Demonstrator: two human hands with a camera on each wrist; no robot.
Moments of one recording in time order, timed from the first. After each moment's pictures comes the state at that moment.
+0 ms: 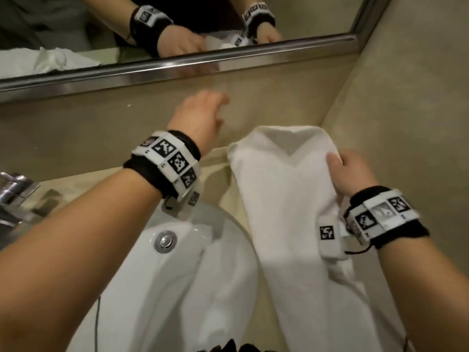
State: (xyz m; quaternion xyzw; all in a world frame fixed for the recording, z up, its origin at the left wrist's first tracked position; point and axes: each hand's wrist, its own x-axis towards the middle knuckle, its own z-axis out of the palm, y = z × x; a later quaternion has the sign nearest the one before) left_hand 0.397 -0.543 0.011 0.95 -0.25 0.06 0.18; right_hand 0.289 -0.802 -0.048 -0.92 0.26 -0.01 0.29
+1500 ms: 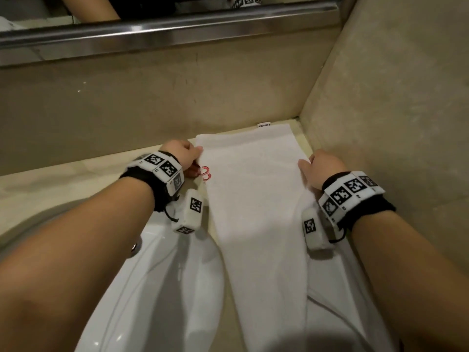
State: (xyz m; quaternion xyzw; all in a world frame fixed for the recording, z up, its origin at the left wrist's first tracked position) left_hand 0.417 -0.584 -0.104 0.83 0.12 -0.24 0.48; right_hand 0.324 -0.844 -0.097 -0.93 0.29 0.17 0.15
